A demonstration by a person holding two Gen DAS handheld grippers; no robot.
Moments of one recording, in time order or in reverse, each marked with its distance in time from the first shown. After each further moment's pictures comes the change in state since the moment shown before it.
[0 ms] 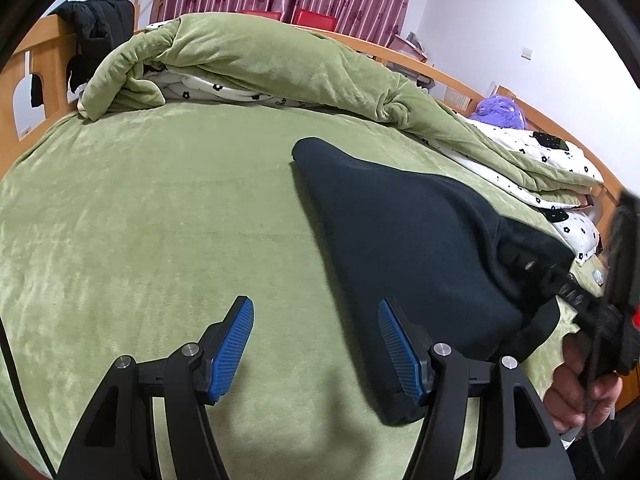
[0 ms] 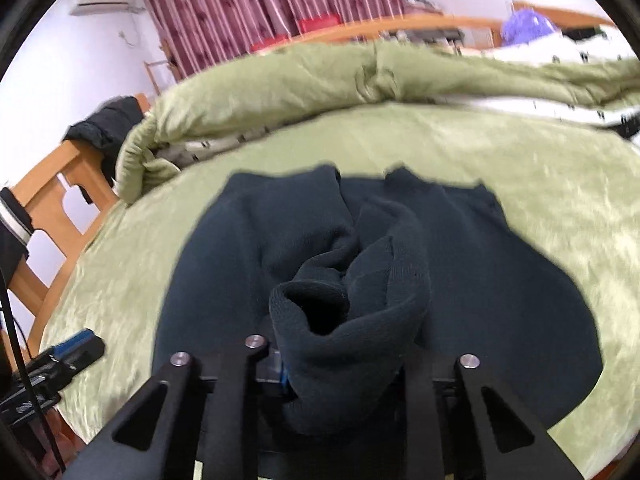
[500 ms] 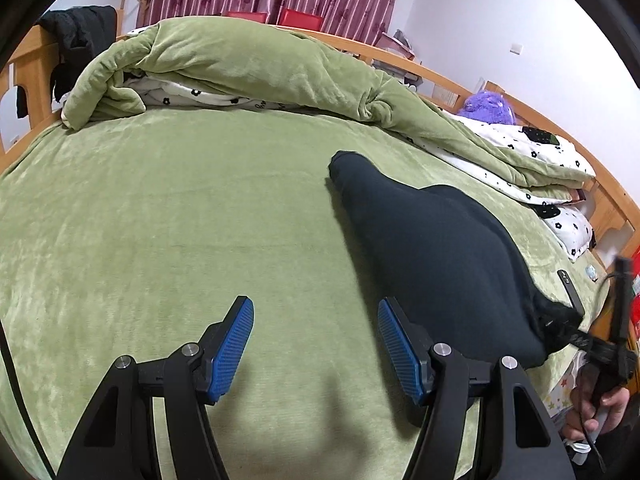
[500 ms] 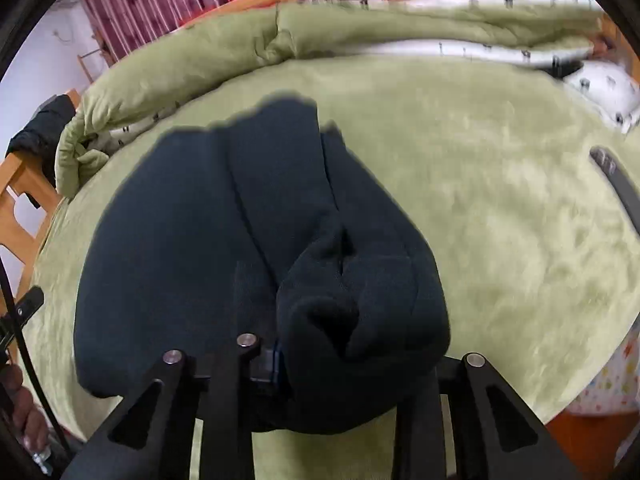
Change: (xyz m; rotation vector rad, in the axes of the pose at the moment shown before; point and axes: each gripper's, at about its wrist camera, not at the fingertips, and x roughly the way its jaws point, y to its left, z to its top) left arm 0.009 -0.025 0.009 0.030 0.001 -0.035; right arm -0.029 -0.111 -0.019 0.118 0.190 -0.200
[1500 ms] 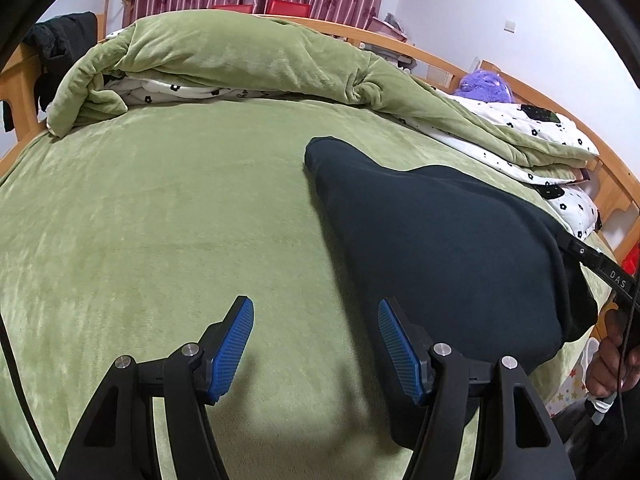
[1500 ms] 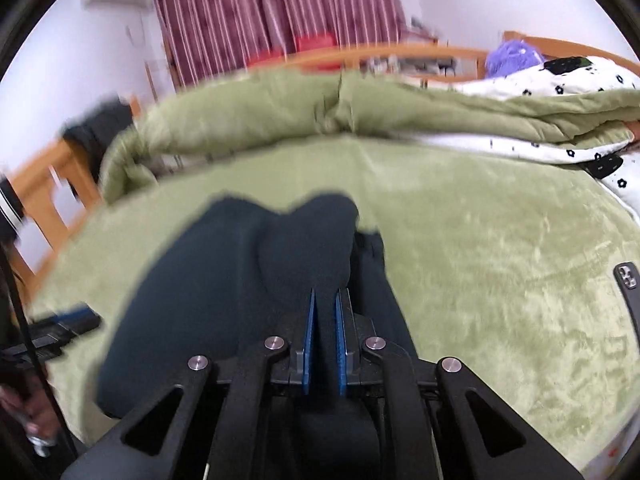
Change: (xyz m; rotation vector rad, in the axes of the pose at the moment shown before) left arm 0.026 -0.033 0.001 0.049 0.044 0.022; right arm -0.025 -0.002 0.045 -0.147 -0.244 0.171
